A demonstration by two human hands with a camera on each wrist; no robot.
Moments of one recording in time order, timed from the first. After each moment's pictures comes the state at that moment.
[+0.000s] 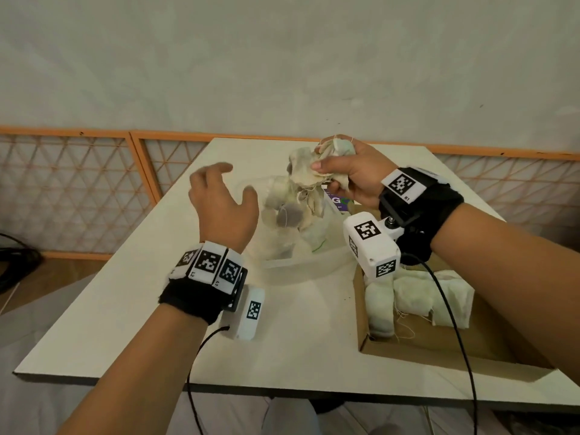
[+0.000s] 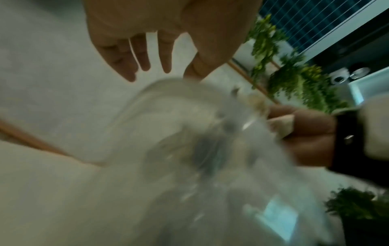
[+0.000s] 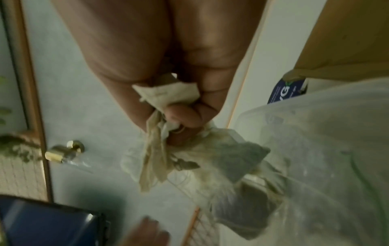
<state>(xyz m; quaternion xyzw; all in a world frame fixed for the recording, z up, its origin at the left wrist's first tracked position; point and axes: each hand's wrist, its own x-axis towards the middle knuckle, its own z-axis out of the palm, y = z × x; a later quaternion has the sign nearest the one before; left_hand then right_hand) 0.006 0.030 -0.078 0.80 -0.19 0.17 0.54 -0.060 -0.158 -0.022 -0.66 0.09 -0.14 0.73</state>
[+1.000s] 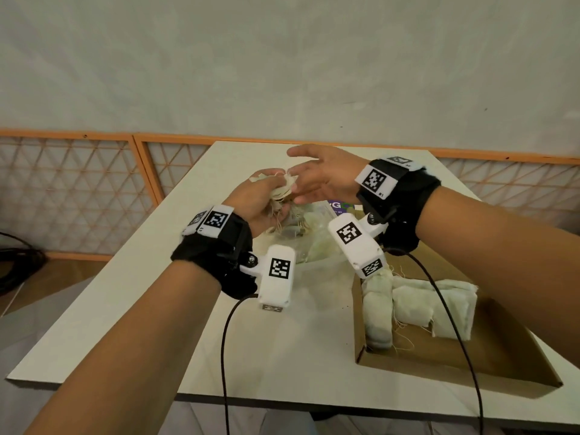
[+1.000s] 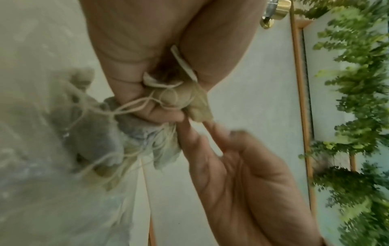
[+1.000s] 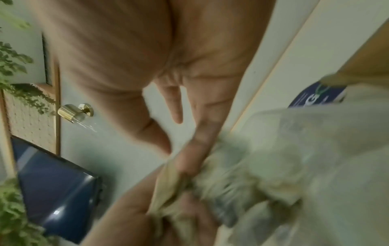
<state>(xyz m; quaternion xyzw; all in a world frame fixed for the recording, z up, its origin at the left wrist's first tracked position) 0.015 -0.011 -0.046 0.56 -0.12 -0.31 0.76 -0.050 -0.137 -0.004 -0.74 0.09 -0.01 0.67</state>
